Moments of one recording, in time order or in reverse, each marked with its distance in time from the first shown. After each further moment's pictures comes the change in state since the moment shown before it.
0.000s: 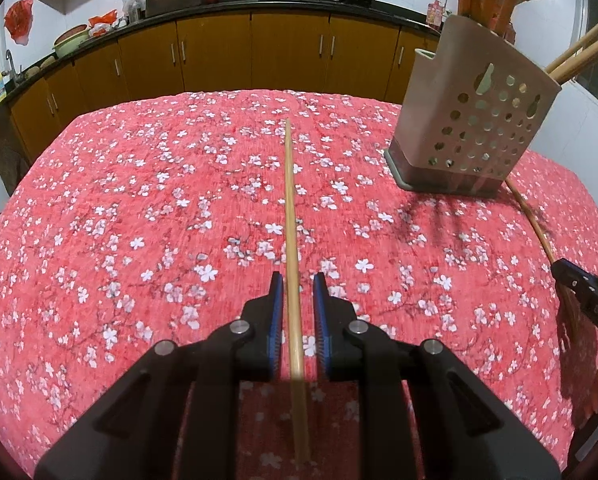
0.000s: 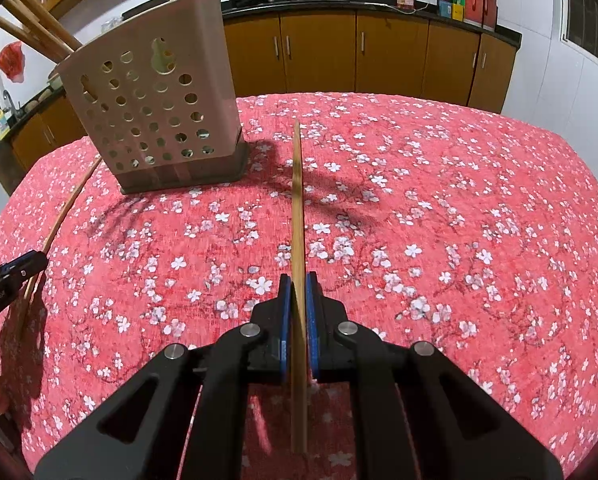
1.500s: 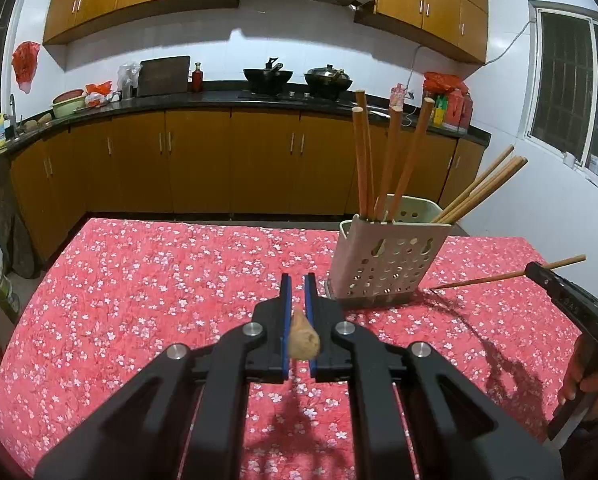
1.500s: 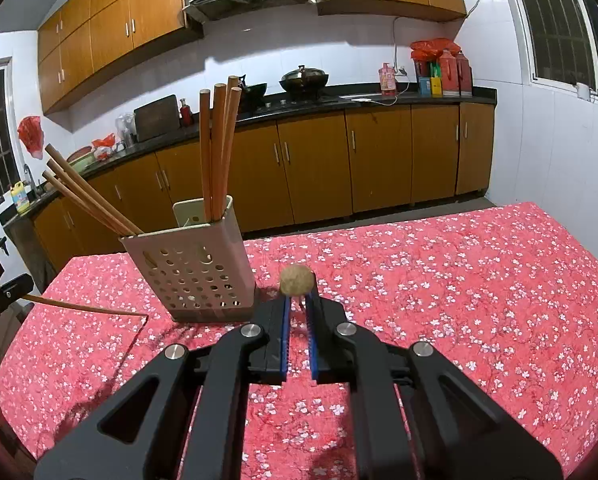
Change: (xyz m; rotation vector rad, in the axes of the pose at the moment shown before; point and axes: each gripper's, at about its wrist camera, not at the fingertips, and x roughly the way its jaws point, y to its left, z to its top) left arm -0.146 -0.005 0.039 0.022 -0.320 -0.100; right arm -0.110 -0.021 0.041 0.072 -0.355 0.046
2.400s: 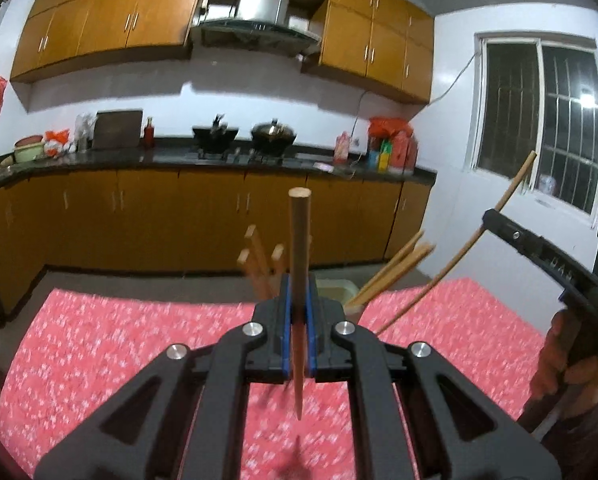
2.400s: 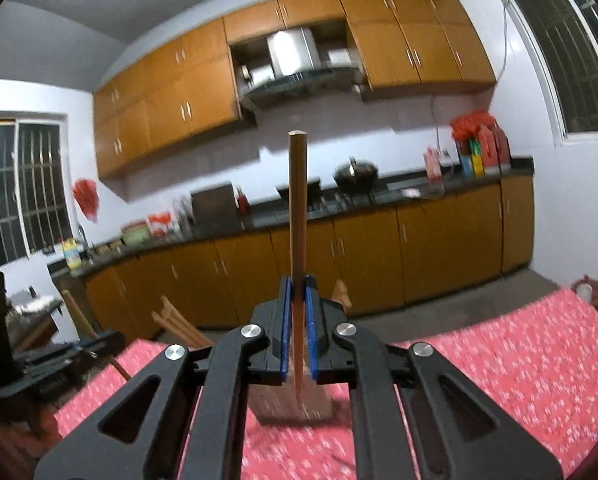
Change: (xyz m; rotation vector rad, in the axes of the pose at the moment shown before) left arm -0.051 -0.048 0.067 0.054 -0.211 -0.194; right arm -0.081 0.042 0.091 -0.014 -0.362 0.207
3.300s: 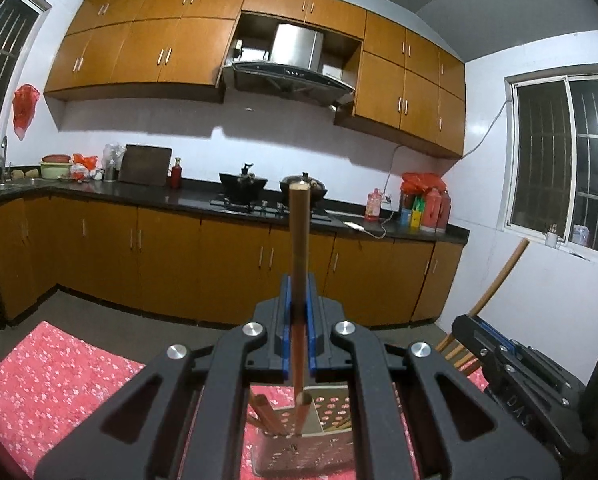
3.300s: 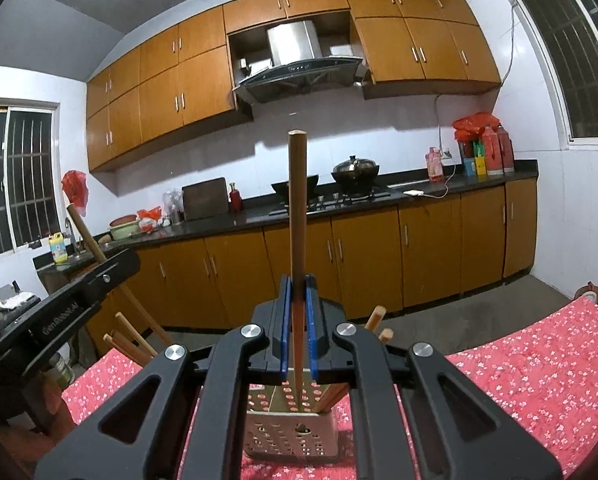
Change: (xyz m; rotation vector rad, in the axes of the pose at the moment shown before) left arm 0.086 -0.005 0.034 -0.063 -0.179 0.121; right arm 0.077 0.007 -0.031 -0.018 0.063 -0.028
